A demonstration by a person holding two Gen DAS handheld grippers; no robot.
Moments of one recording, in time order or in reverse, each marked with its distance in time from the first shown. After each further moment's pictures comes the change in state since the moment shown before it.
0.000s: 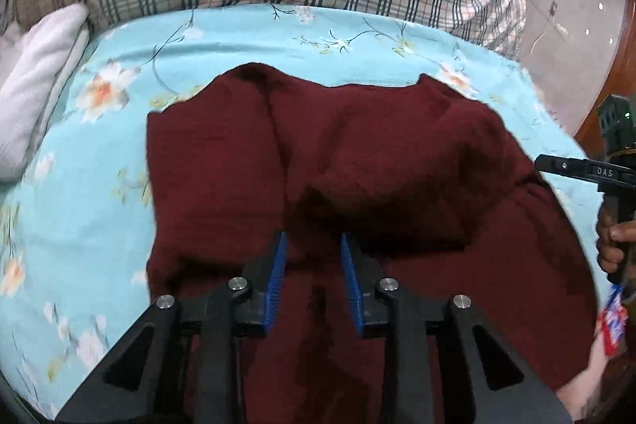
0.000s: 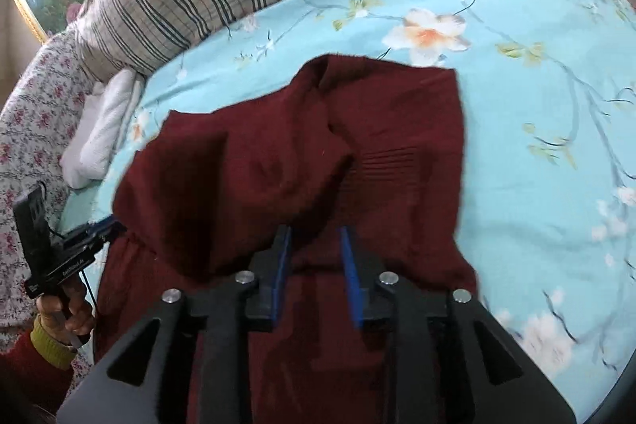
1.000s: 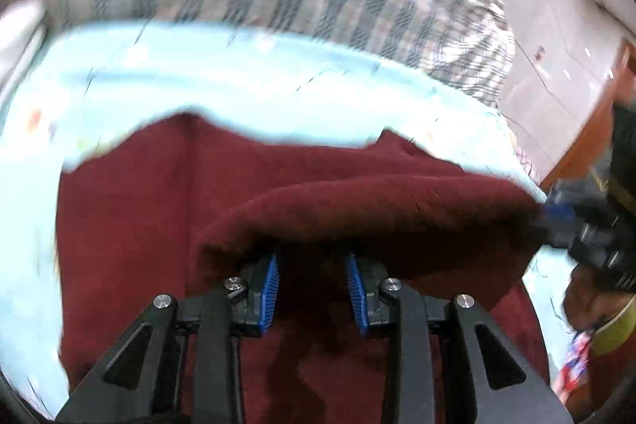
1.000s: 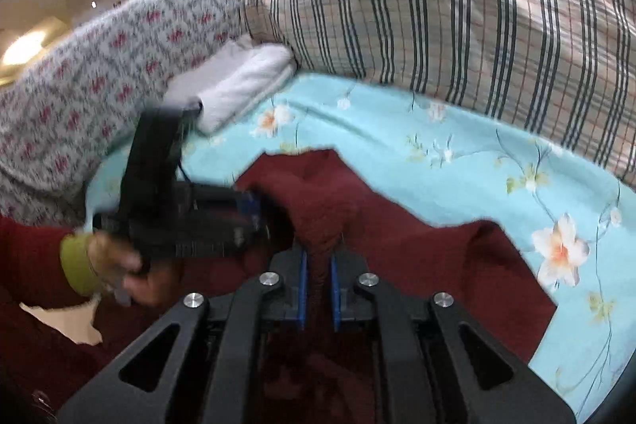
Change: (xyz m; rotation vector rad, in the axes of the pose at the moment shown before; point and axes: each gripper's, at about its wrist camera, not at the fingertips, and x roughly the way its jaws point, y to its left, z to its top) left arm 0.033 -0.020 0.037 -0.122 -0.038 -0.147; right arm -0.005 0.137 0.048 -0.601 -0.068 0.243
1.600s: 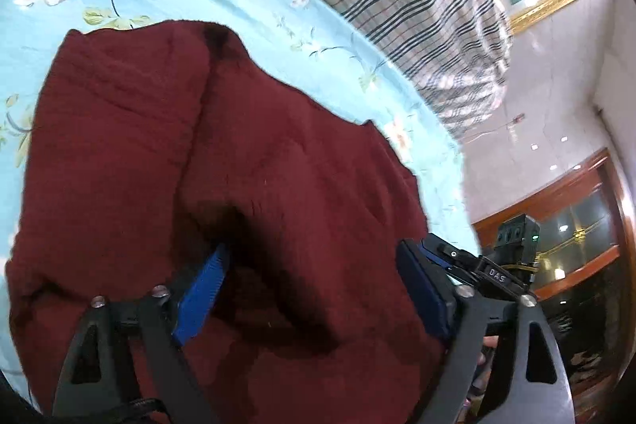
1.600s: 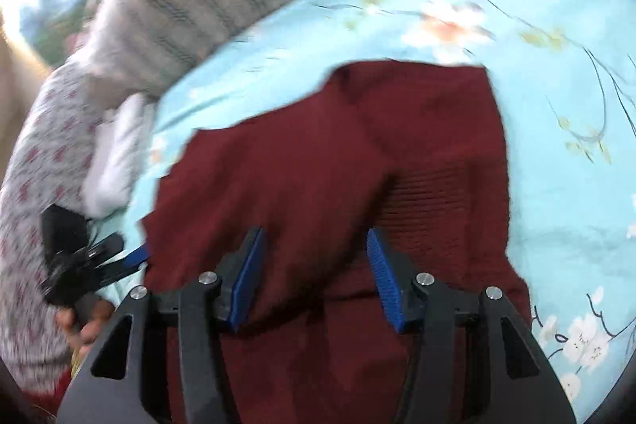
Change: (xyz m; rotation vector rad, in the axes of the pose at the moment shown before) left arm 0.000 0.040 0.001 -0.325 0.115 -0.216; right arm 0.004 -0.083 -0.094 0.751 0.049 -0.178
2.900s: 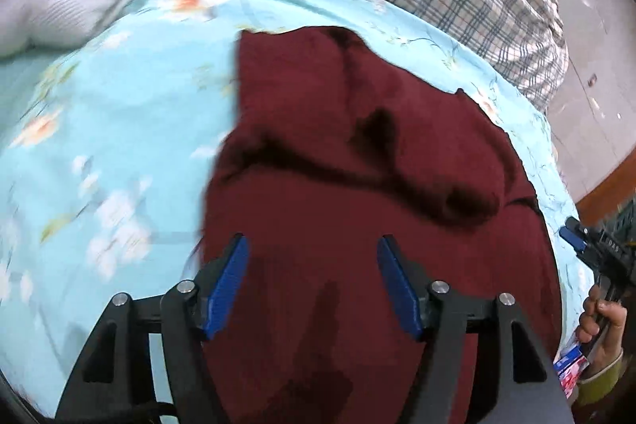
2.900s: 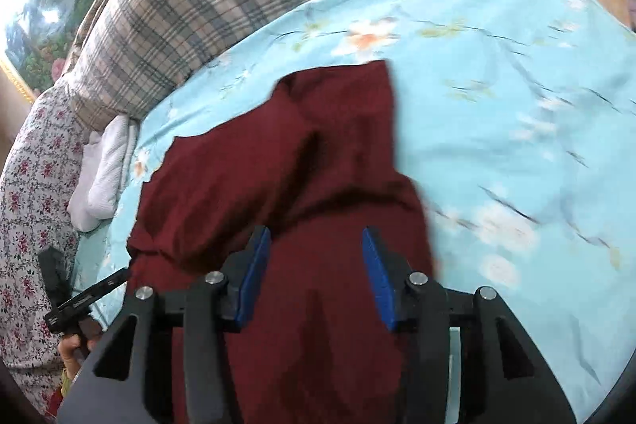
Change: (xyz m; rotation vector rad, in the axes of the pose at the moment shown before) left arm -0.098 0.027 -0.102 0.102 -0.079 0.402; right arm -0.089 -0.035 -0.067 0.054 -0.135 -0.096
